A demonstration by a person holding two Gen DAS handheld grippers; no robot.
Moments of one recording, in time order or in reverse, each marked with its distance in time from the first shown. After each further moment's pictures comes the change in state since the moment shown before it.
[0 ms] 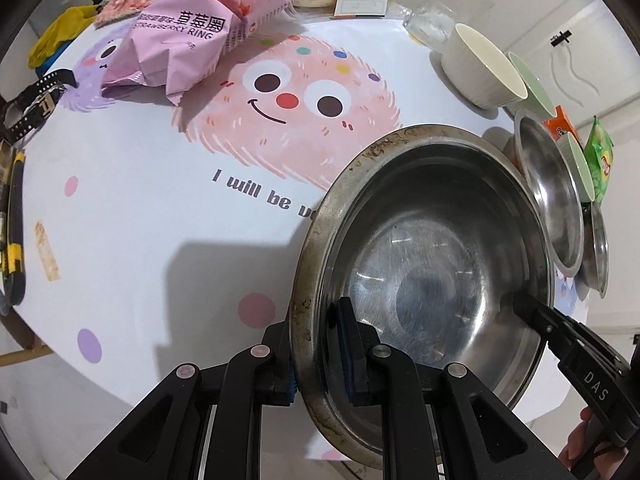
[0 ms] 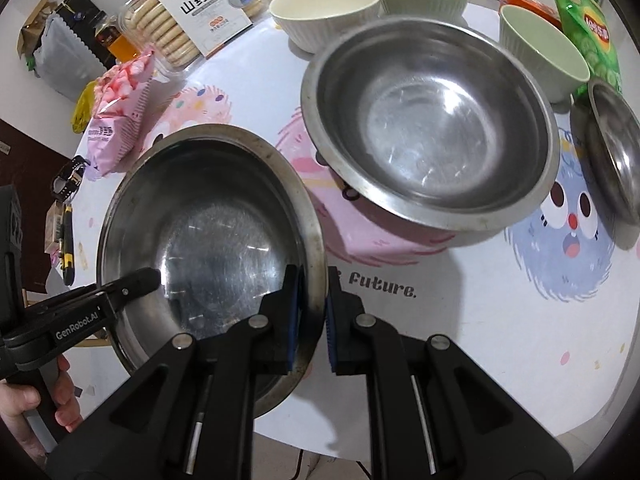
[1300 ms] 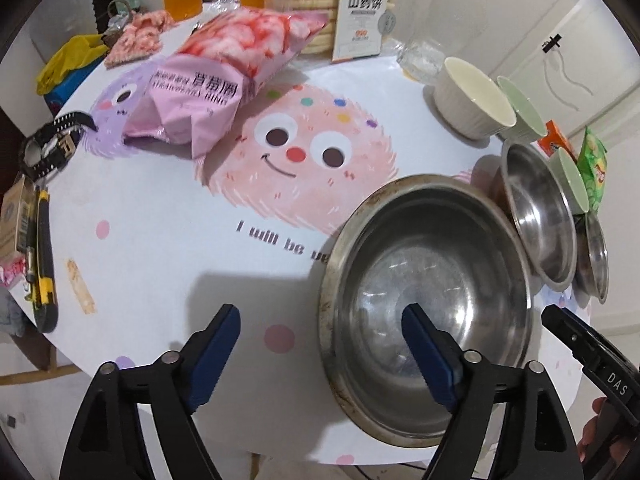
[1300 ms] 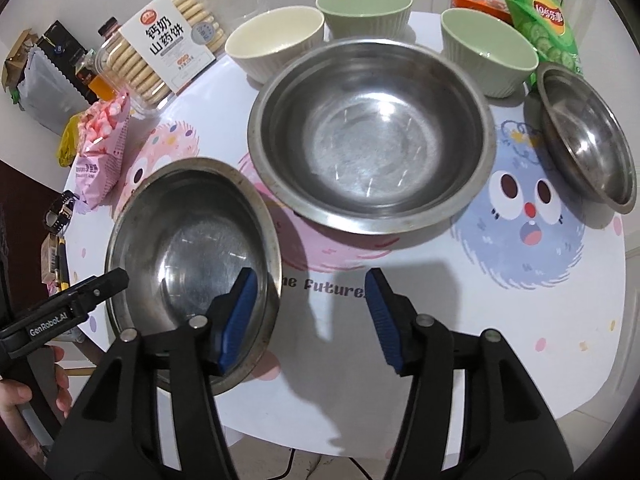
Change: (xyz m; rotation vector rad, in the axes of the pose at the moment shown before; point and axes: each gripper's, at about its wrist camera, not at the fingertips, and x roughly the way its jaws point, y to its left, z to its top) left arm -0.014 -0.042 0.026 0.035 -0.092 0.032; right arm -0.036 -0.026 -0.001 0.085 -0.079 -0.049
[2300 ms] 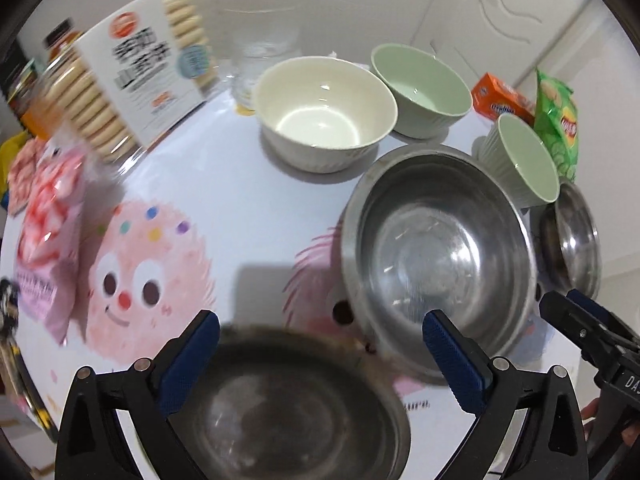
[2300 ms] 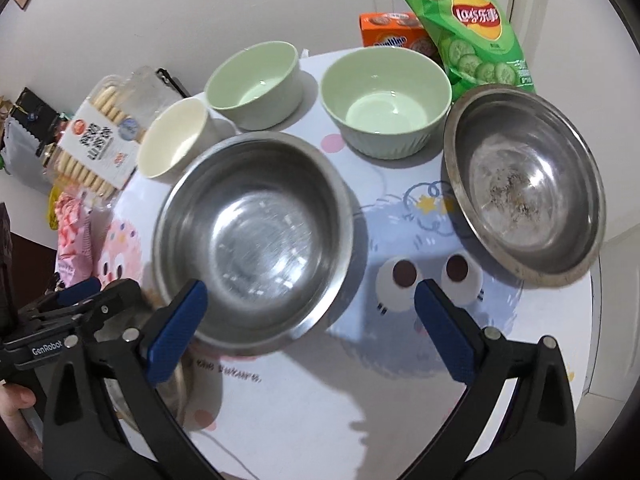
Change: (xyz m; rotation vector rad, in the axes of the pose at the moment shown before) left arm 0.044 -0.163 0.089 0.283 0.066 0.003; right arm -0.009 -0.107 0.076 0.167 -0.038 -0.005
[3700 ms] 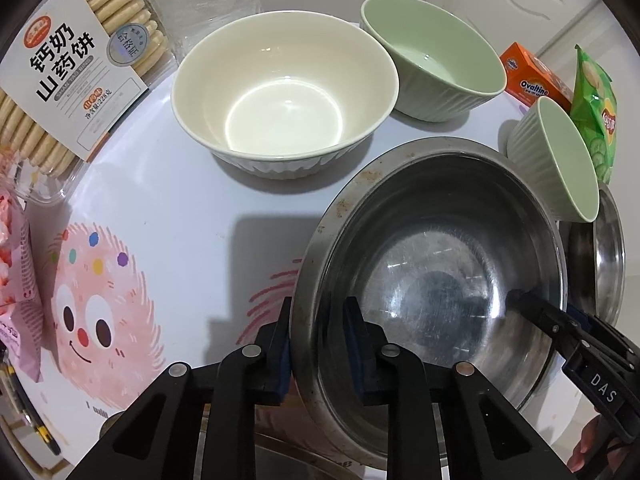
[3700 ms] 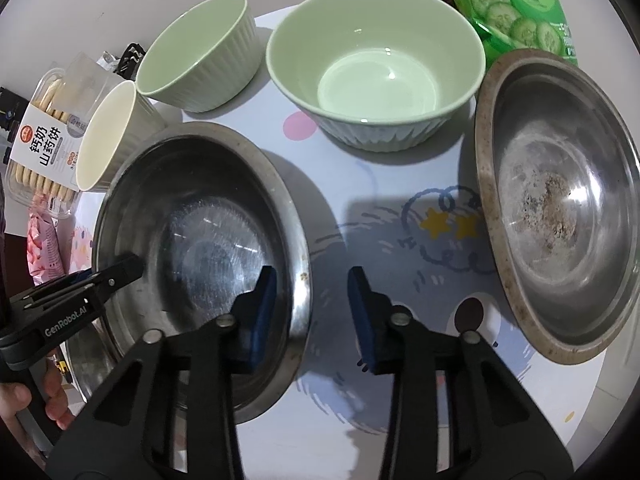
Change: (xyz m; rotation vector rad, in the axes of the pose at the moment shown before) left arm 0.061 -0.022 0.043 -0.012 0.119 0.024; right arm 0.064 -0.014 0.034 0.004 0.139 -0.014
